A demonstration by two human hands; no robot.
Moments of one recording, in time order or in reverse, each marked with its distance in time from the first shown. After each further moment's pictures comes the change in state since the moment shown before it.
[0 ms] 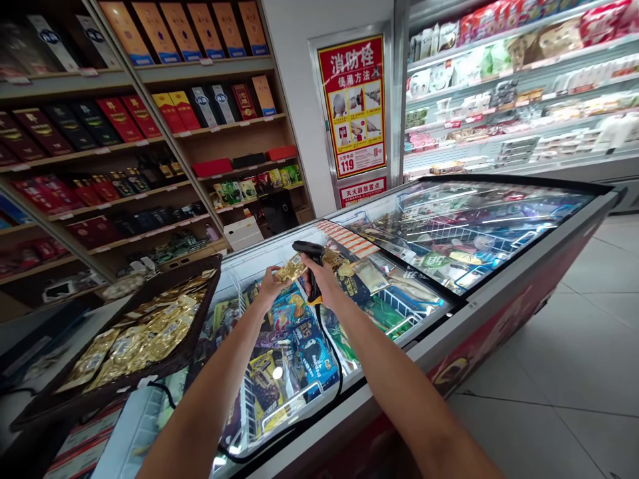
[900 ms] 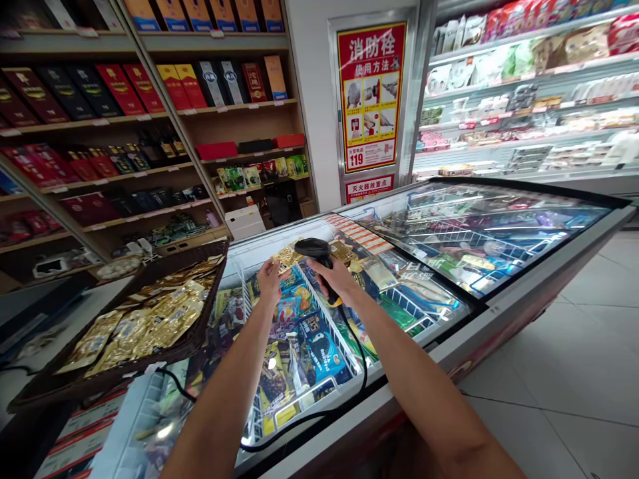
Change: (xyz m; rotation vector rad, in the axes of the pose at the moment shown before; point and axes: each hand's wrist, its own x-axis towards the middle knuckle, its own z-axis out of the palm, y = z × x) left_hand 0.004 -0.018 -0.005 -0.522 0.324 0.034; right_hand -0.010 0.006 0.003 -0.396 -0.117 -0.044
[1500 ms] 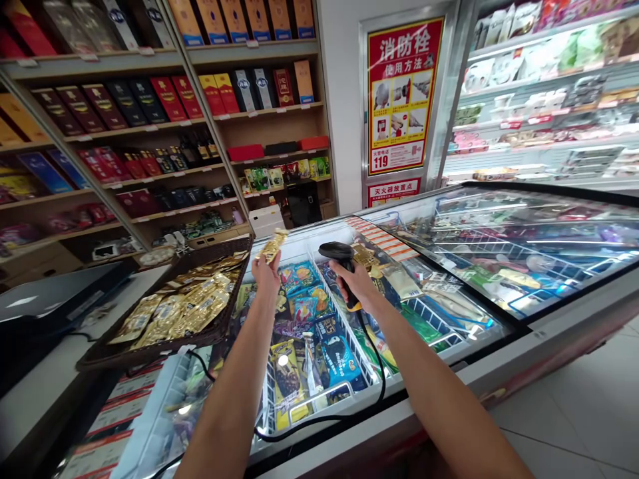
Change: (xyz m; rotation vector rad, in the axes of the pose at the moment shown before) left_hand 0.029 0.051 -0.025 -0.080 0.329 0.094; right_hand 0.004 0.008 0.001 0.022 0.068 0.058
